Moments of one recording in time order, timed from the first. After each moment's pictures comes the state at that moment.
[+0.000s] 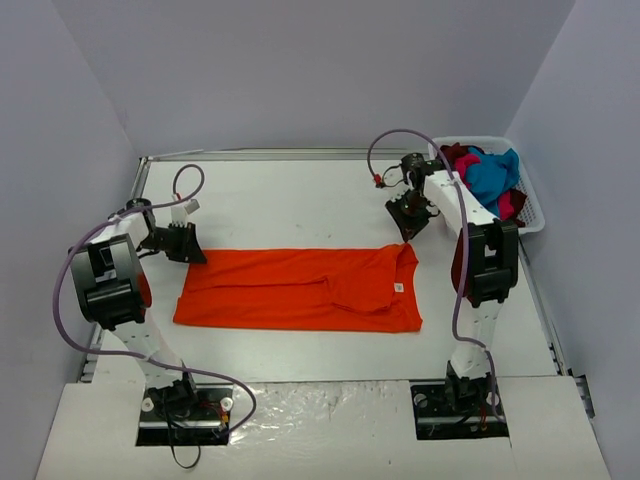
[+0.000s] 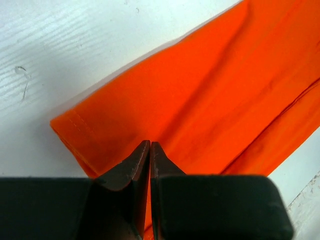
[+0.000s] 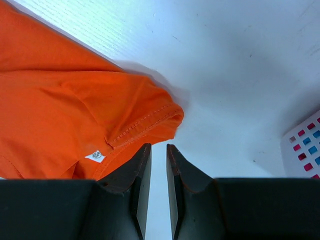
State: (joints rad) left arm 0.30 1.86 1.25 -0.75 0.78 0.54; right arm 0.19 2.05 1.72 -1.06 -0.09 -0.39
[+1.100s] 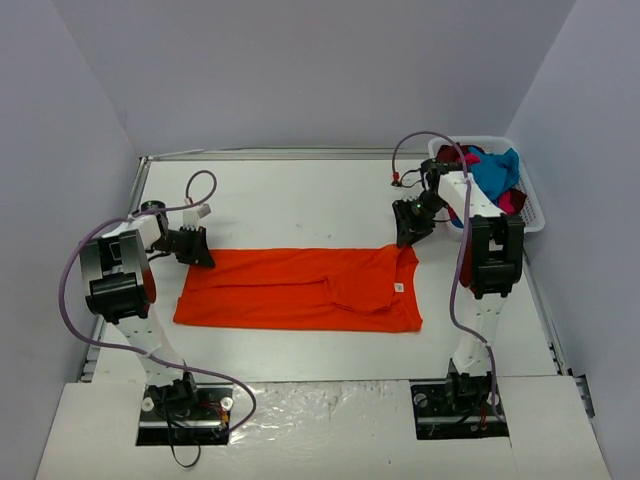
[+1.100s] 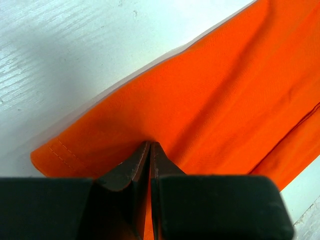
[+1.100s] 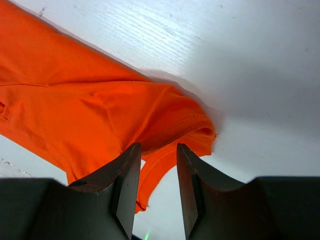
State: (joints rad) left arm 0.24 1.91 1.22 -0.65 0.73 0.50; right arm 0.07 2.11 1.71 -1.06 -0.37 -0.26
